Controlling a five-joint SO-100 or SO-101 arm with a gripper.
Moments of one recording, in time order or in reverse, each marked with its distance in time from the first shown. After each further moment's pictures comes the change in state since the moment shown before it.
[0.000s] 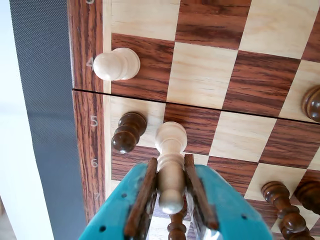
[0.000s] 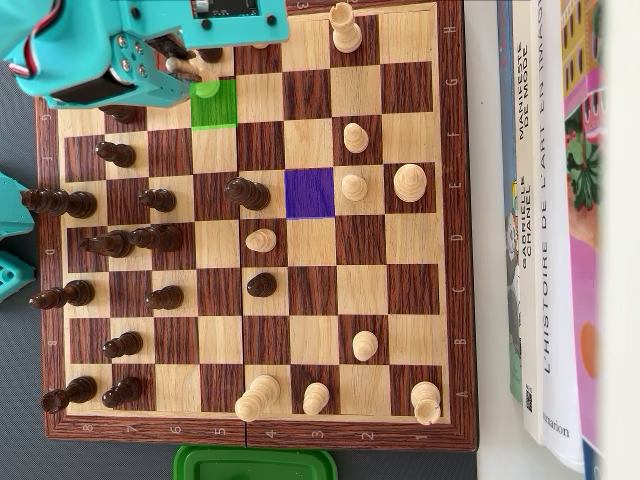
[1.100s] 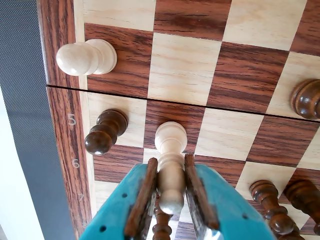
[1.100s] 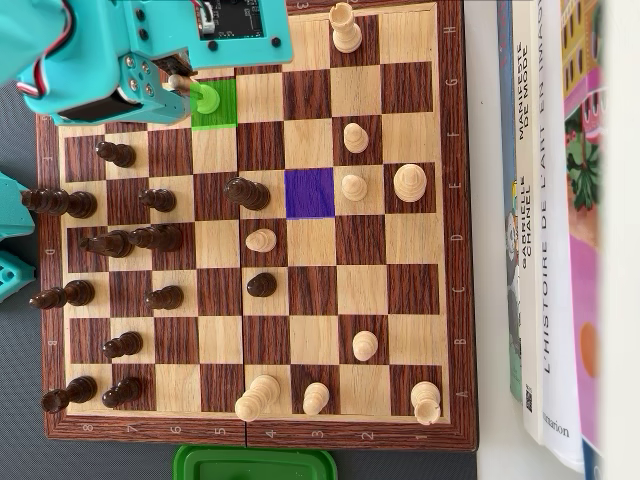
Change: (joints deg) arm 2.5 0.0 1.8 0.1 -2.2
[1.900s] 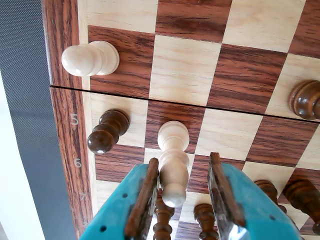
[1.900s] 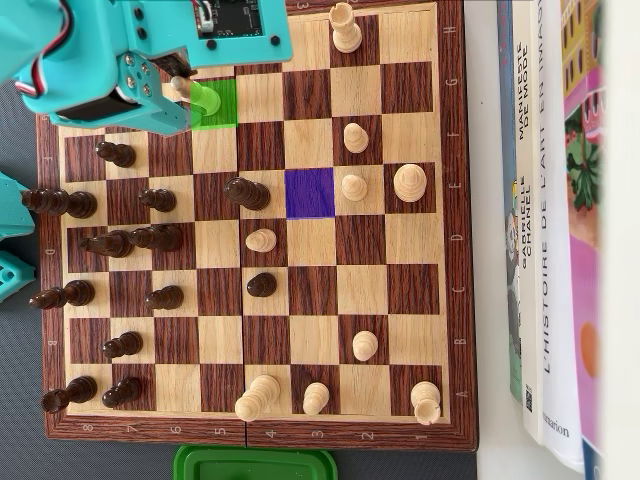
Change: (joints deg) arm 0.0 0.5 0.0 0.0 0.0
